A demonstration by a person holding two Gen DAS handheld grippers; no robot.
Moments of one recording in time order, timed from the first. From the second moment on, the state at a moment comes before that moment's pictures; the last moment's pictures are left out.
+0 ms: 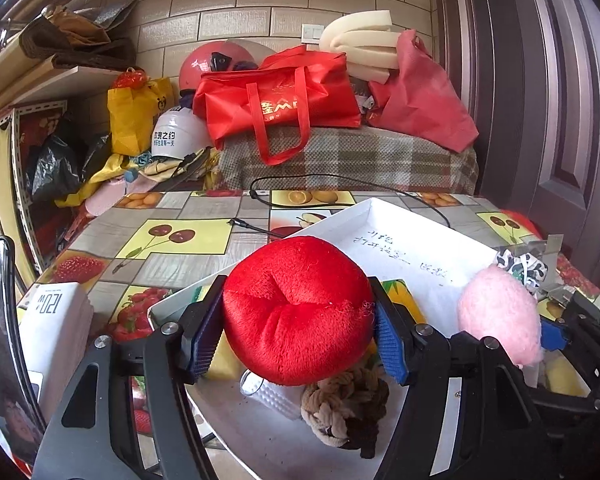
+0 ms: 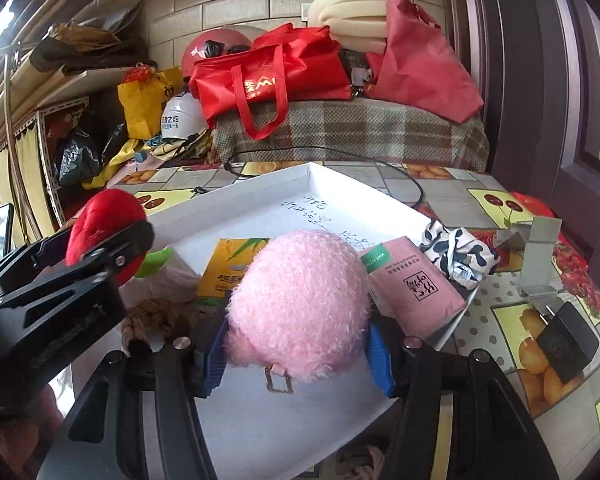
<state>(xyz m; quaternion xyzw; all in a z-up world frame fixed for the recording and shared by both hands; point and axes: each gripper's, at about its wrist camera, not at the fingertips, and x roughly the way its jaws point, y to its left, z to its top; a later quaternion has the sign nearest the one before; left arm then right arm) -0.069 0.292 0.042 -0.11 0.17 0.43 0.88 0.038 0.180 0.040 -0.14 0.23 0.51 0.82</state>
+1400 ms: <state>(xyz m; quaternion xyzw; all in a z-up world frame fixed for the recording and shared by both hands) -0.114 0.252 0.045 -0.12 0.11 0.47 0.87 0.011 0.101 0.055 -0.11 0.13 0.50 0.85</state>
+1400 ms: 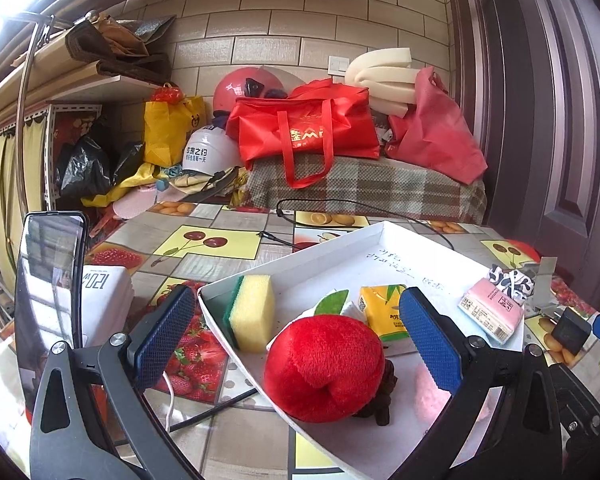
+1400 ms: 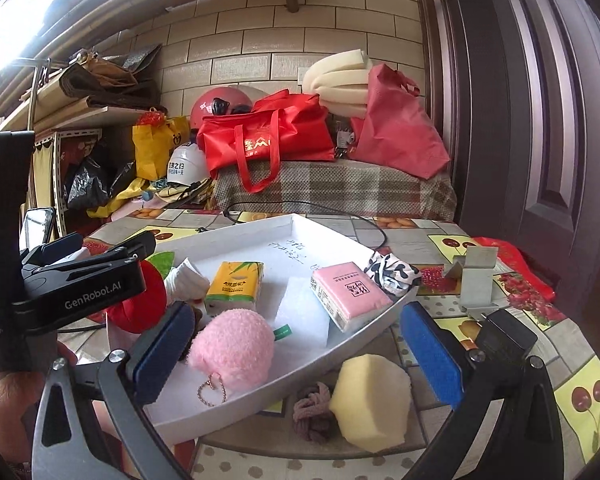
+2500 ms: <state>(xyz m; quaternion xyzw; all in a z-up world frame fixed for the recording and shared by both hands) -0.092 0.168 0.044 -0.08 0.19 0.27 0.94 0.123 0.108 0.002 -0.06 0.42 0.62 0.66</state>
